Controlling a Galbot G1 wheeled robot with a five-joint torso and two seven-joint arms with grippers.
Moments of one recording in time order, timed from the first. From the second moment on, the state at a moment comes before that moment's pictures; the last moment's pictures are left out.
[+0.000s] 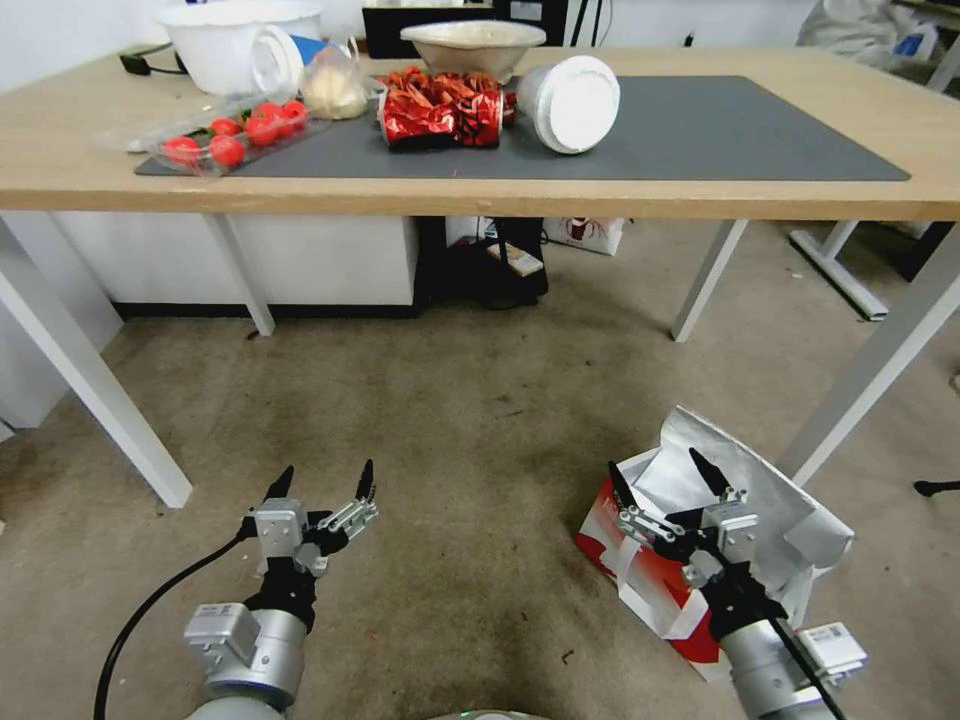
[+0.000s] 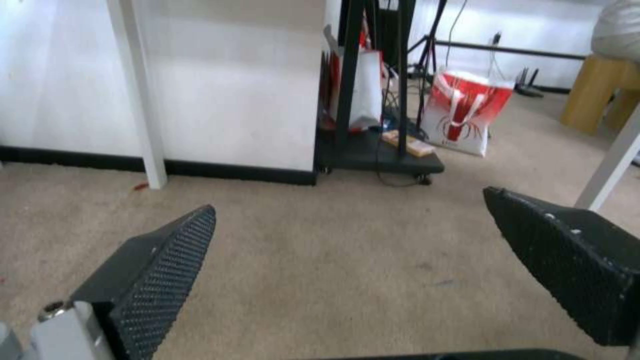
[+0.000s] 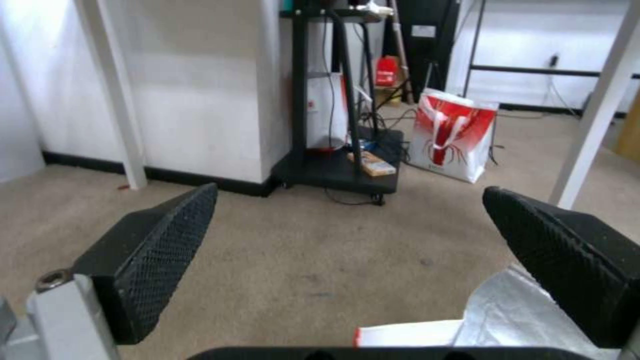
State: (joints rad) left arm 1.84 -1.34 -0.45 -2.33 -0.30 0.02 -0.19; right arm -1.83 1.47 0.72 2.28 0.17 0.05 -0.35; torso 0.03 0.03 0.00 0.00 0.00
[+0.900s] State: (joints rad) left arm 1.87 -1.36 -0.44 -2.34 -0.28 -0.02 -0.18; right arm -1.66 0.92 1.00 1.78 0.46 0.02 -0.56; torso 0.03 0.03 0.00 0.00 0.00
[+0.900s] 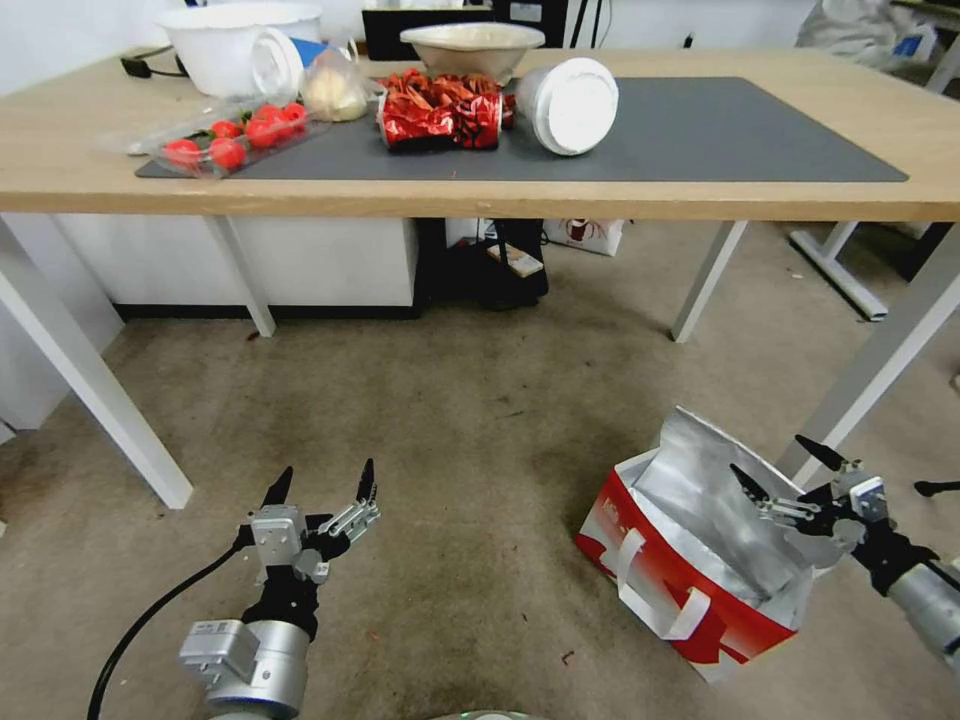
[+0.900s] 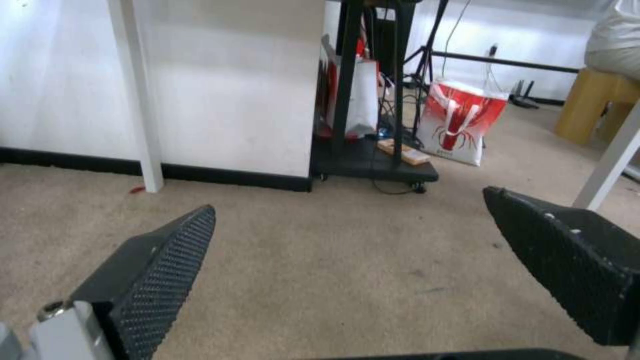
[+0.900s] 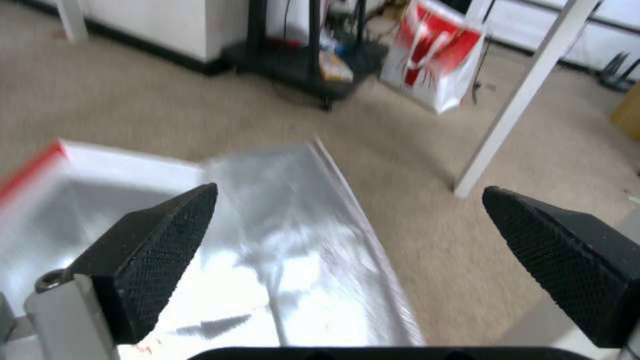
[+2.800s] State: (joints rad) left arm 1.85 -1.40 -0.45 -2.30 -0.28 -0.01 -0.19; right arm -1.39 0.66 0.69 1.43 0.29 -0.13 -0.75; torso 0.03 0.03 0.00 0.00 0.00
